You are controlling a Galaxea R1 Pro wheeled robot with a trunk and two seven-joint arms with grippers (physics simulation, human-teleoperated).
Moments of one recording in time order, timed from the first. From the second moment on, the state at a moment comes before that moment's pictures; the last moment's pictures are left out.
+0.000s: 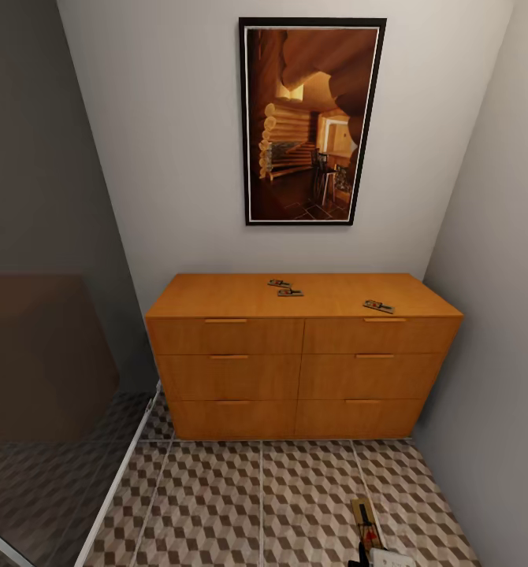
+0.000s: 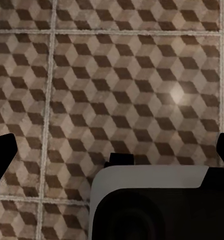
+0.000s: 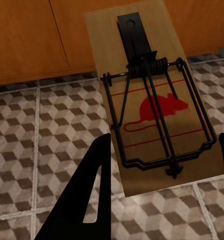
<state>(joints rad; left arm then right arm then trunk) 0.08 0.01 0.03 -0.34 0.00 -0.37 0.06 -0.36 0.06 0.44 -0.02 -0.55 -0.74 -0.08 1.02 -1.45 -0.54</state>
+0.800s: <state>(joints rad) -0.33 -0.04 0.03 -1.50 0.01 0.98 0.05 -0.36 0.05 0.44 -0.02 -0.55 -0.74 -0.09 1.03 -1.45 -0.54</state>
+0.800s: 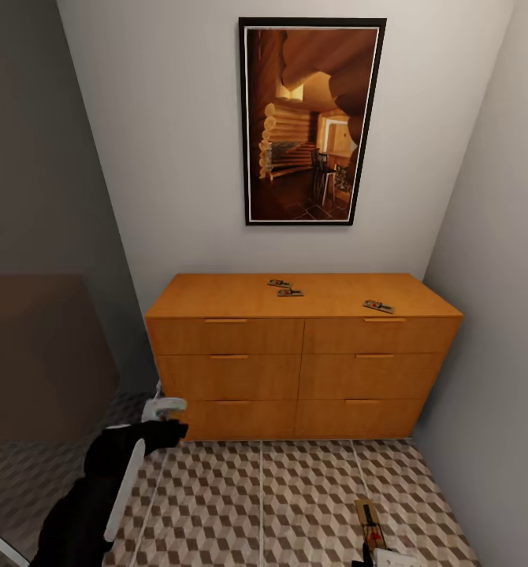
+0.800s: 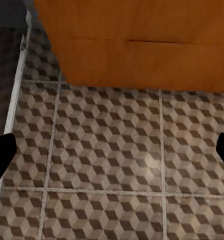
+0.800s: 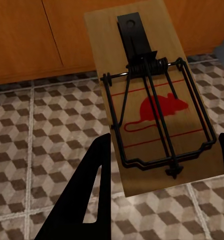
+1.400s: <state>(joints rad) -1.18 -0.13 -0.01 -0.90 0.06 1.01 -0.07 -0.36 0.03 0.44 -0.02 -0.55 -0.74 -0.09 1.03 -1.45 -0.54</state>
